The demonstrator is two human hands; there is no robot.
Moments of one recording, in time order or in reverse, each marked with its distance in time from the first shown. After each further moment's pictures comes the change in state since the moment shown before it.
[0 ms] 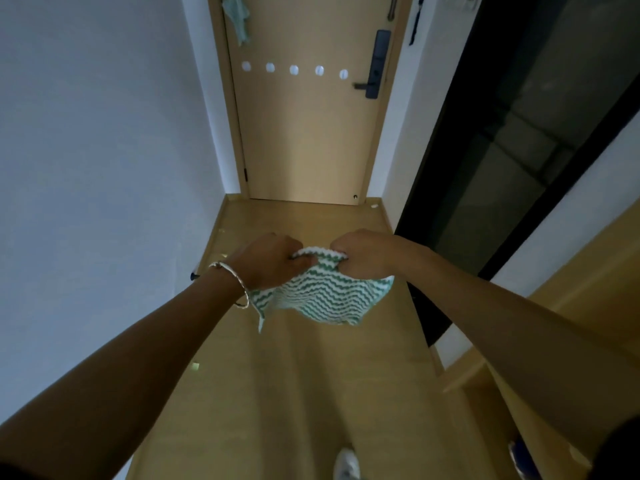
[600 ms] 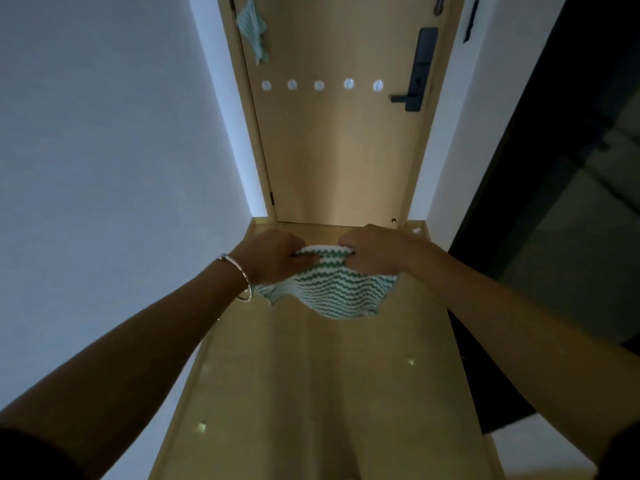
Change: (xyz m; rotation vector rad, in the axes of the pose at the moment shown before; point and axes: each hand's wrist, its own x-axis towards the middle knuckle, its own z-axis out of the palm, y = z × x) left_hand 0.290 -0.098 -0.038 0.127 -0.030 -0.145; right_hand 0.229 0.184 -0.146 0.021 0.062 -0.110
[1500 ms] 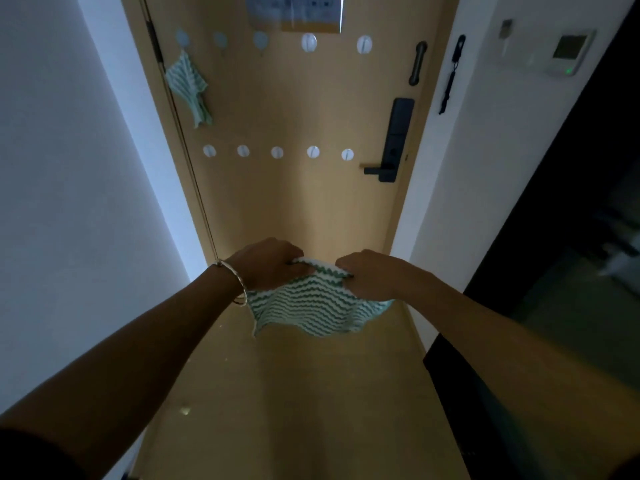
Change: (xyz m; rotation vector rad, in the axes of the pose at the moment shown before) left_hand 0.404 -0.165 -0.063 -0.055 -0.032 0.220; right_hand 0.304 0.187 -0.169 -0.039 0.051 0.152
